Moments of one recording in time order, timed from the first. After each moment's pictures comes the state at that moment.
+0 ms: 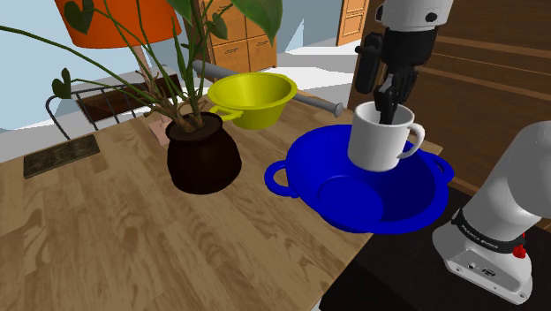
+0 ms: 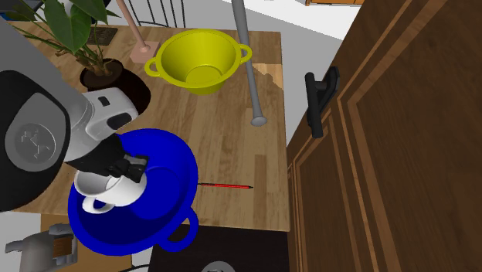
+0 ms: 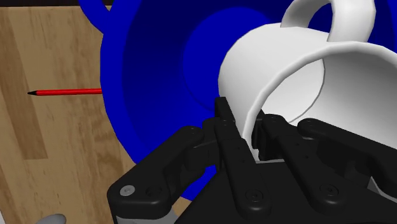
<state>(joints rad) 0.09 -0.76 0.31 -2.38 0.24 1.56 0.31</state>
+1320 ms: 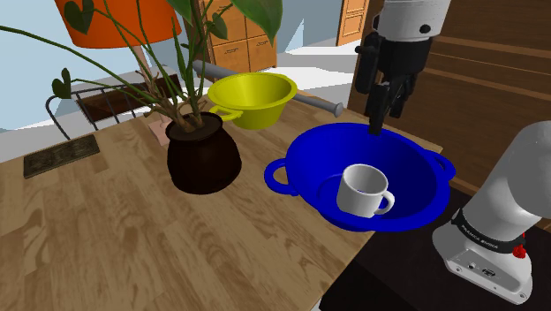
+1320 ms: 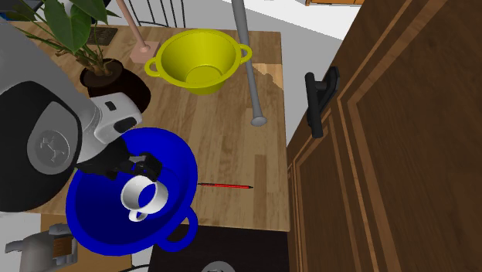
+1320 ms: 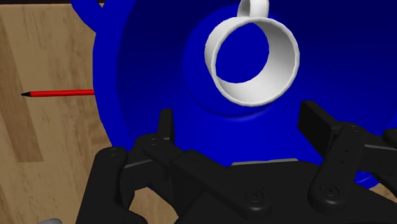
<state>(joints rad) 0.09 -0.76 0.32 -2.41 0.25 1.60 0.30</state>
